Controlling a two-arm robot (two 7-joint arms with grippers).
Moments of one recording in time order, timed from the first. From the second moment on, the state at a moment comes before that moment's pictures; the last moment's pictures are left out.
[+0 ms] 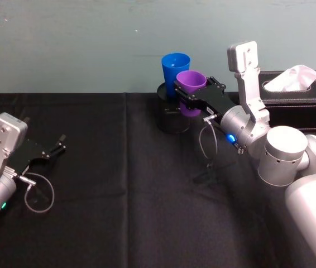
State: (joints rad) left arm -0.20 0.60 0.45 -1.41 -0.25 -0.12 0.03; right arm 0.53 0.12 -0.31 -1.11 0.20 0.05 0.26
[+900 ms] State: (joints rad) left arm -0.20 0.60 0.45 -1.41 -0.25 -0.12 0.03; right arm 0.53 0.12 -0.31 -1.11 0.20 0.05 0.27
